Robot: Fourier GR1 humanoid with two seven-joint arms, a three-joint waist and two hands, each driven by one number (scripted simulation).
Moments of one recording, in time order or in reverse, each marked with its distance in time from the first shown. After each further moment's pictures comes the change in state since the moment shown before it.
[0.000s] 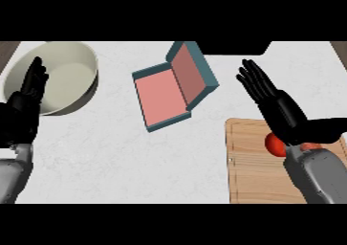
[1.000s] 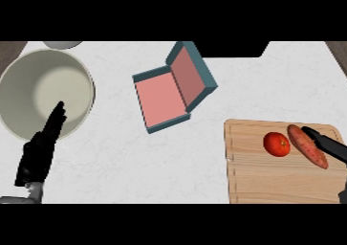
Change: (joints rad) left arm 0.239 -0.055 -0.067 -0.004 -0.021 -0.058 -0.042; right arm 0.285 0.010 -0.468 0.162 0.036 -0.410 -0.250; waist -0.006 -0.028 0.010
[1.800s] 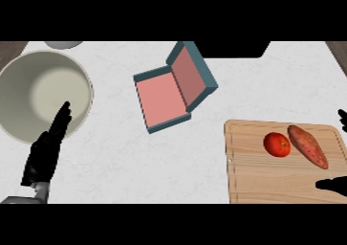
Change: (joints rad) left arm -0.003 -0.032 -0.012 -0.019 -0.033 0.001 0.030; right arm 0.163 -0.419 0.260 -0.225 0.216 0.345 0.502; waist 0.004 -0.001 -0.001
